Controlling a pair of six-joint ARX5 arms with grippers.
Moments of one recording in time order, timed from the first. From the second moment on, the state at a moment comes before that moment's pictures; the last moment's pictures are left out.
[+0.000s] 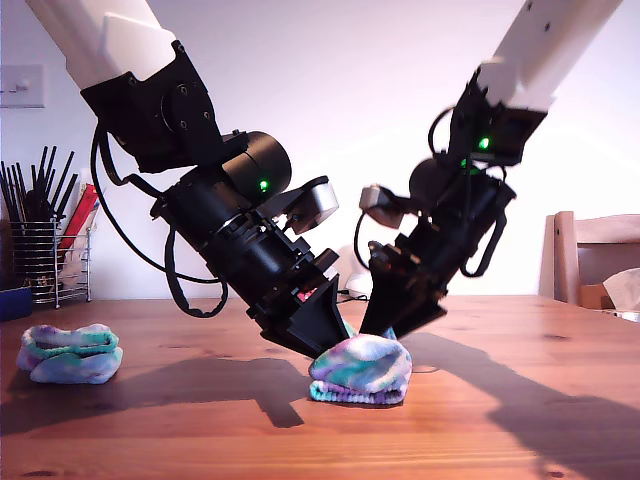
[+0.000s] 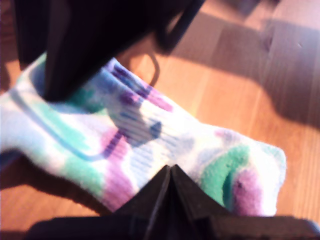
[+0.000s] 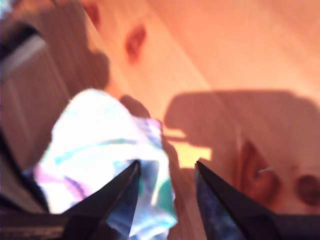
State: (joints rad) left arm -0.61 2.04 1.24 -0.24 0.54 0.28; right arm 0.32 2.24 1.64 -0.66 -0.59 -0.57
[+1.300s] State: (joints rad) left arm -0.50 1.95 1.24 -0.32 0.54 0.29; right arm 0.35 2.25 1.66 -0.72 -0.65 -0.60
